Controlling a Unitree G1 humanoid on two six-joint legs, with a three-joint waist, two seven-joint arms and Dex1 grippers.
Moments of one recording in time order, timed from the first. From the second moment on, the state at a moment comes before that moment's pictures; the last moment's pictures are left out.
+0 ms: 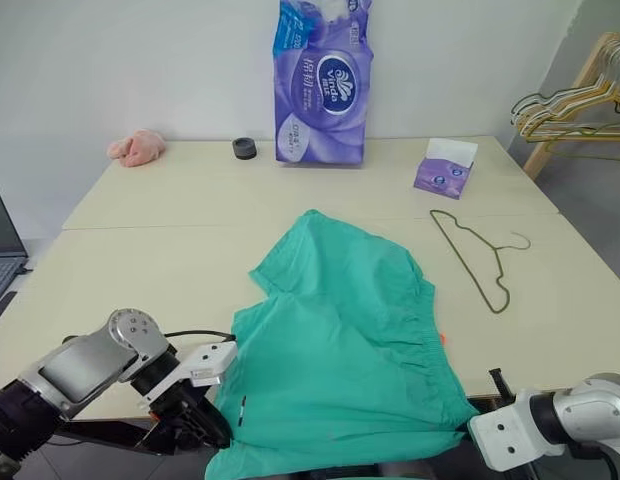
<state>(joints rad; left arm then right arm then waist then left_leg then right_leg) -0.22 1.24 -0.51 -0.22 -0.48 0.48 -1.60 0.41 -1.21 0.10 -0.63 -0.09 0.03 1.08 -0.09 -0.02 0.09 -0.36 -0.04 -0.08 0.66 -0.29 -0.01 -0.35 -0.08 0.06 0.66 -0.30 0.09</state>
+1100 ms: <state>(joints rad) -0.42 0.85 -0.22 -0.12 -0.54 0.72 -1.35 0.05 -1.01 -0.13 -0.63 0.42 0.37 1.10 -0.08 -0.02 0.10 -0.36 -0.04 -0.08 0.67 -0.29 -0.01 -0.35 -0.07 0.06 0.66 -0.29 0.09</state>
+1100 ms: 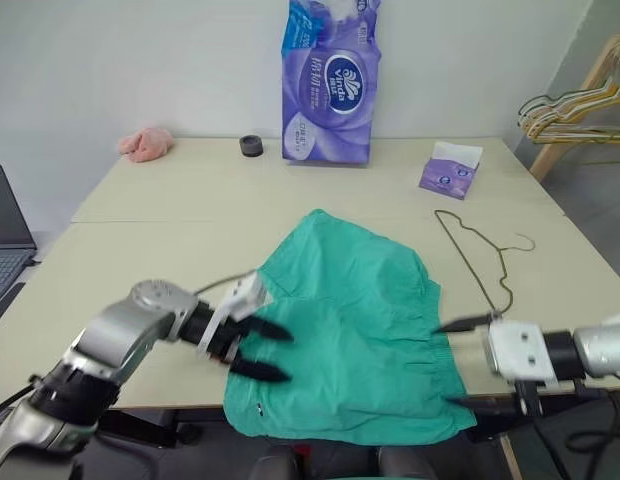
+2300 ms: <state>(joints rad) -0.64 0.49 -0.27 0.06 -0.33 0.22 -1.31 -0.28 -0.70 -0.18 0.07 0.27 0.87 0.43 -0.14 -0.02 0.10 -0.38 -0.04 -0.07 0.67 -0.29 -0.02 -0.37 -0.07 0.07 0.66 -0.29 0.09</state>
